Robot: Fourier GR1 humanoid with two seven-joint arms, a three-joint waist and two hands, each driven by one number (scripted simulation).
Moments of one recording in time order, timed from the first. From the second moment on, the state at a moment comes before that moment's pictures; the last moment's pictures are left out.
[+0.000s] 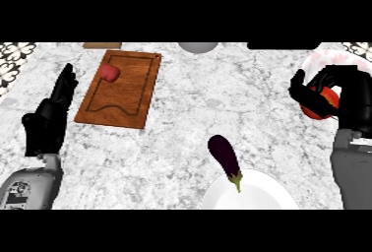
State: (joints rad) left arm -0.23 0.21 0.05 -1.60 -0.18 0.12 0.17; right arm -0.38 -0.24 -0.08 -1.63 0.64 -0.20 0.43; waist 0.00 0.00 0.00
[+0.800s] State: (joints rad) left arm -0.24 0.20 0.04 -1.61 -0.18 0.10 0.17; right arm -0.62 -0.52 -0.33 -0.79 0.71 -0.46 -0.06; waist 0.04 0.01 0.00
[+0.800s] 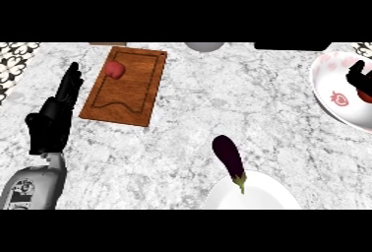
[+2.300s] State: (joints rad) left arm -0.25 0.20 0.06 -1.61 -0.18 0.09 0.18; right arm -0.72 -0.76 -0.72 -0.22 0.31 -0.07 -0.61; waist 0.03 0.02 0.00
